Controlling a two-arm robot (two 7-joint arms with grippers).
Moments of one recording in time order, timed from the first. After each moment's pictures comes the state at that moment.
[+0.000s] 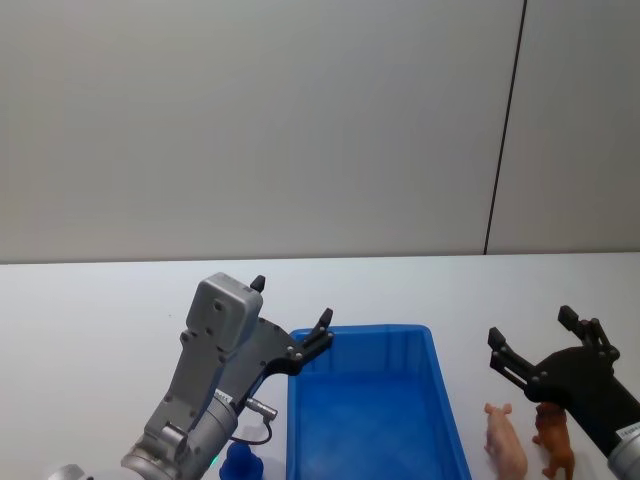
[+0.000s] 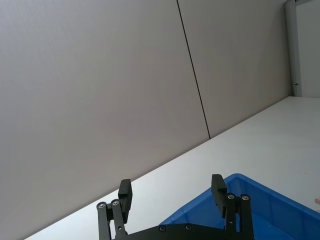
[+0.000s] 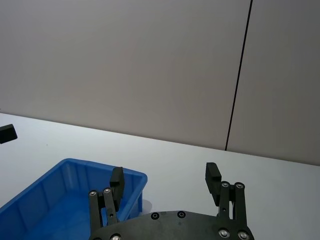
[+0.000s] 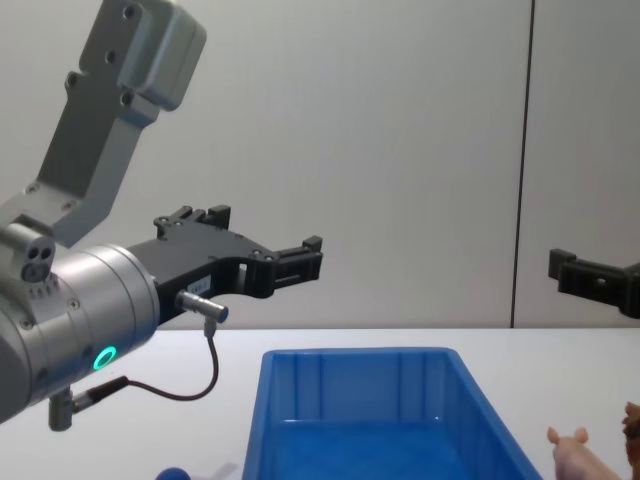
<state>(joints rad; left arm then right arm) -0.24 0.38 0.45 -1.63 -0.20 0.01 -0.01 -0.01 0.34 -0.23 -1.77 0.29 0.03 0.07</state>
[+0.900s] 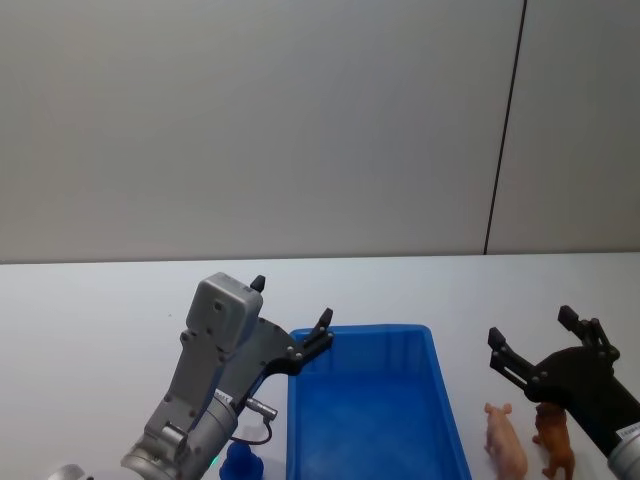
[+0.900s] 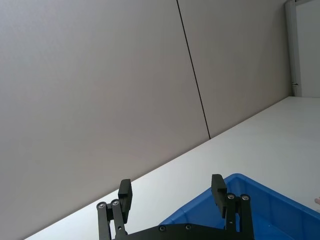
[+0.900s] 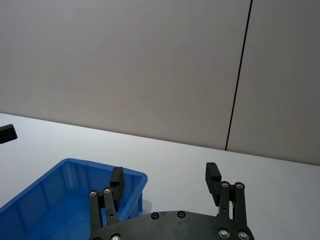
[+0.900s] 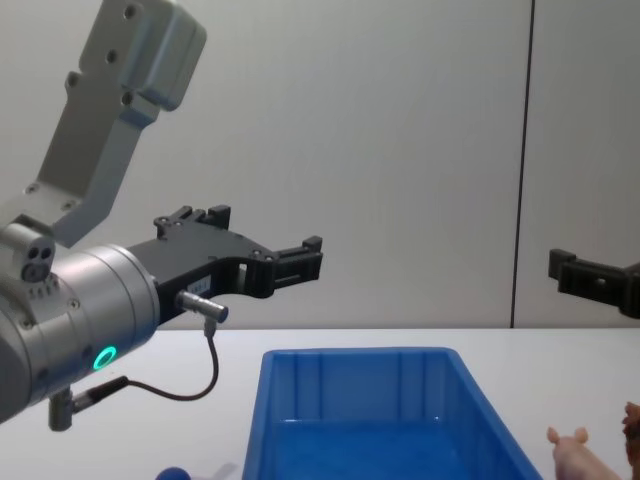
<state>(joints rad) -0.24 0.38 0.45 -1.63 -0.20 0.01 -0.01 -0.01 0.34 -0.23 -1.77 0.29 0.03 0.07</state>
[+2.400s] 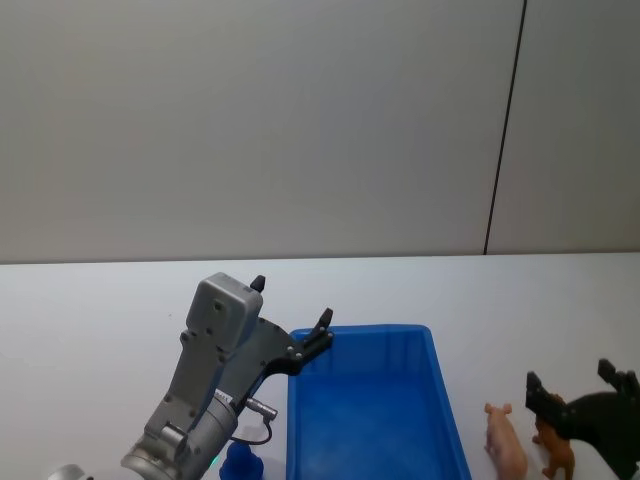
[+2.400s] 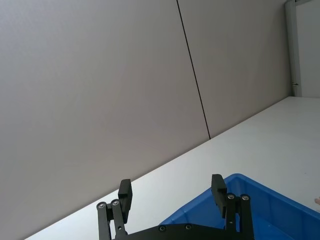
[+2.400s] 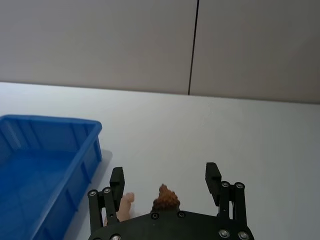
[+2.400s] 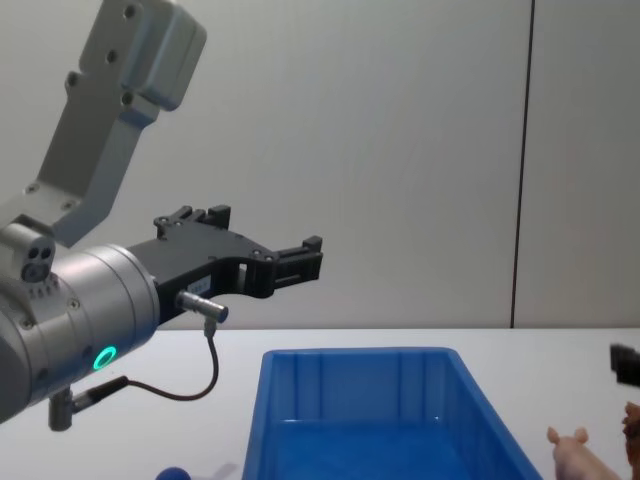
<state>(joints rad) -0.24 0.38 0.45 -1.63 -0.20 0.01 -0.01 -0.06 0.33 -0.20 -1.76 0.30 0.21 -0.08</state>
